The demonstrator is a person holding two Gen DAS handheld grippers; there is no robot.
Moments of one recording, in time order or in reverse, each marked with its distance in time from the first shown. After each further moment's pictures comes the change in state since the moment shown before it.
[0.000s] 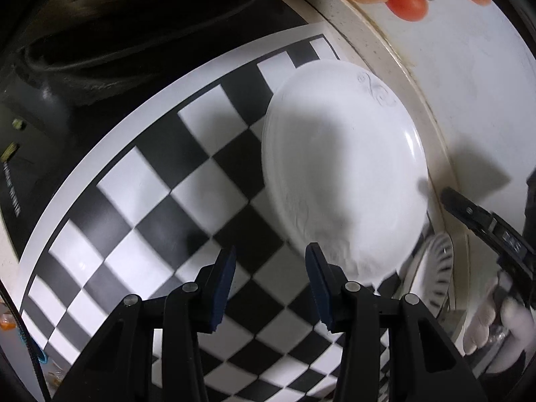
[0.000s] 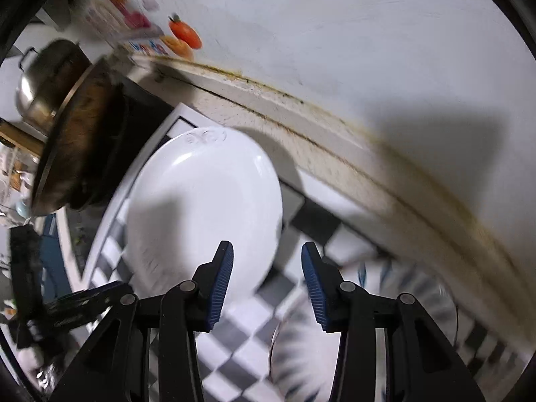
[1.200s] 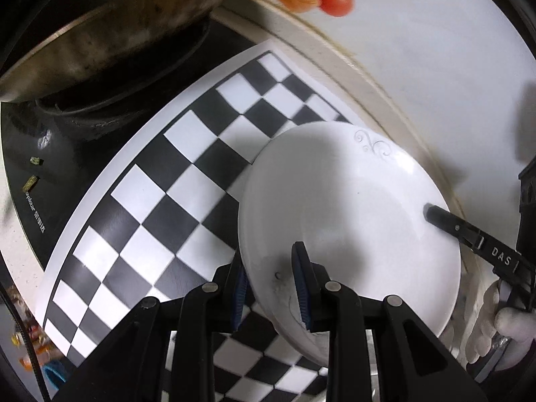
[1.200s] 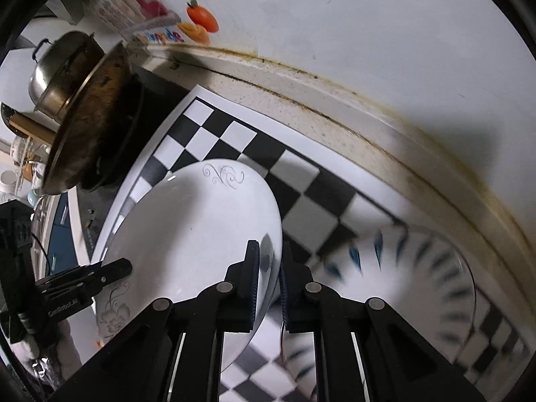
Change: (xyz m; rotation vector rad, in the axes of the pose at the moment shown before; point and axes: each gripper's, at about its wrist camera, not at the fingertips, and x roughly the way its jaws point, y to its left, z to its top) left arm -0.056 -0.025 -0.046 0.211 -0.087 0.026; right arm -0.044 -0.002 -0.066 0.031 -0.039 0.069
